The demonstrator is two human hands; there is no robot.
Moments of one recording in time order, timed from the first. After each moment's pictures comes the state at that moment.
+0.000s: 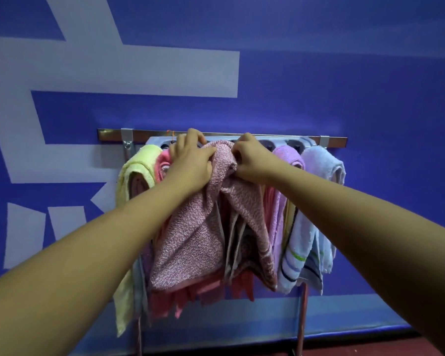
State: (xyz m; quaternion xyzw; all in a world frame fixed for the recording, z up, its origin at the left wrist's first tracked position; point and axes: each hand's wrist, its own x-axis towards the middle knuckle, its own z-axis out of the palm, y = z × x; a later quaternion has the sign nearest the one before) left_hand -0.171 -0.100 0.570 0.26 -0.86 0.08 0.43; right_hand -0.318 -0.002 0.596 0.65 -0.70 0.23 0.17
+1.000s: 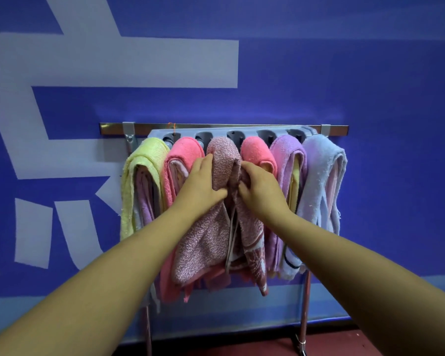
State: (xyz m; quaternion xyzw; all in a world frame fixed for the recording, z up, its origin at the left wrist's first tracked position) left_hand -0.173 -0.085 0.509 0.24 -0.88 -0.13 0.40; right_hand -0.303 0.021 0.503 0.58 -0.65 0.47 0.17
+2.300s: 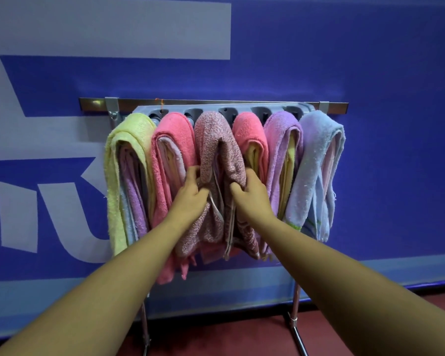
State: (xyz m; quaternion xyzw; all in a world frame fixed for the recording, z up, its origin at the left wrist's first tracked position) left_hand -0.175 -0.086 0.441 0.27 -0.81 -0.31 0.41; right_hand -0.296 0.017 0.443 0.45 -0.68 0.58 -0.02
